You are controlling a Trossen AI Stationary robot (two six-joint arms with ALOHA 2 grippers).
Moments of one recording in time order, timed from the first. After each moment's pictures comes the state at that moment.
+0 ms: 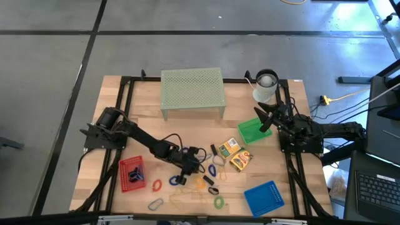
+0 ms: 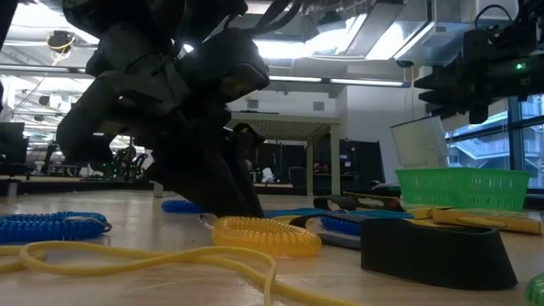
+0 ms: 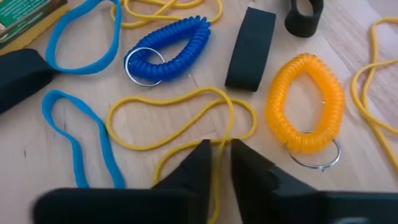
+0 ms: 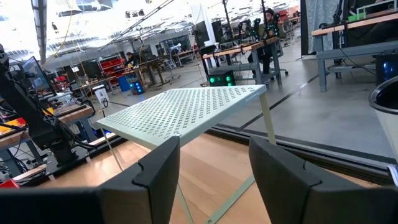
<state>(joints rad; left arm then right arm) -0.33 1.95 0.92 0.15 -0.02 0.02 0.04 0.10 0.02 0.15 0.66 0.25</state>
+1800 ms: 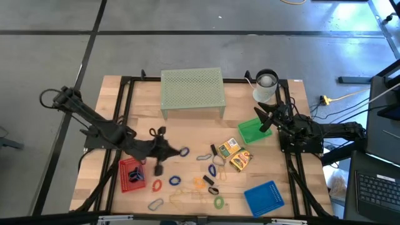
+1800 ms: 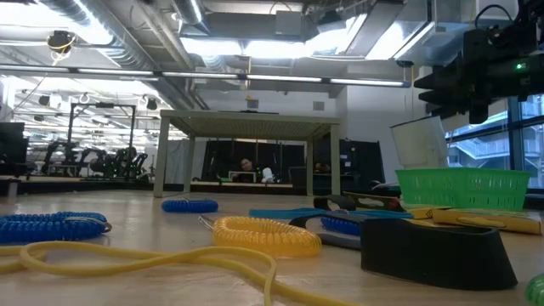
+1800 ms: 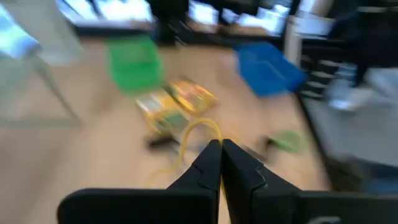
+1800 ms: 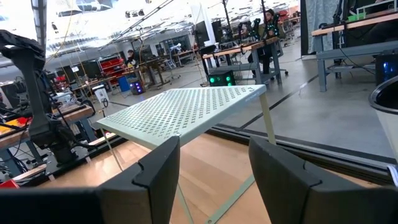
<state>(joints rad) -0.56 1.16 0.92 -0.28 -0.47 -0.38 0.04 0.10 0.02 0.15 0.66 0.25</state>
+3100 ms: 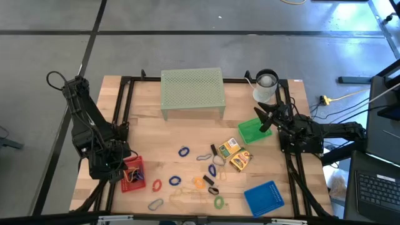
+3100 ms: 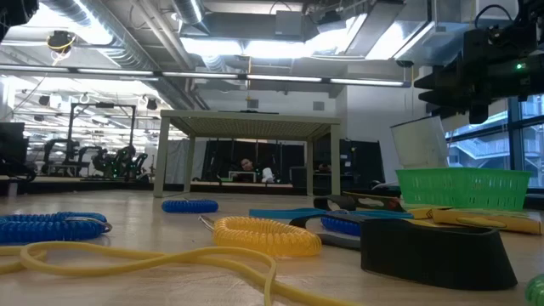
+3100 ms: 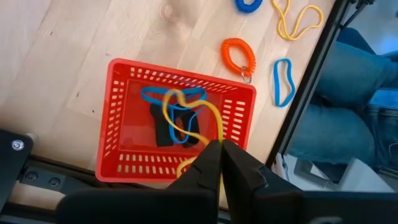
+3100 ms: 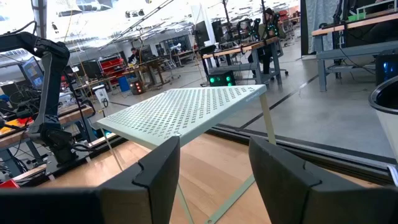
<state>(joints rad) -1.08 0.99 0.92 -1.11 -0.22 -1.53 0.04 0.10 0.02 0.15 0.66 0.25</state>
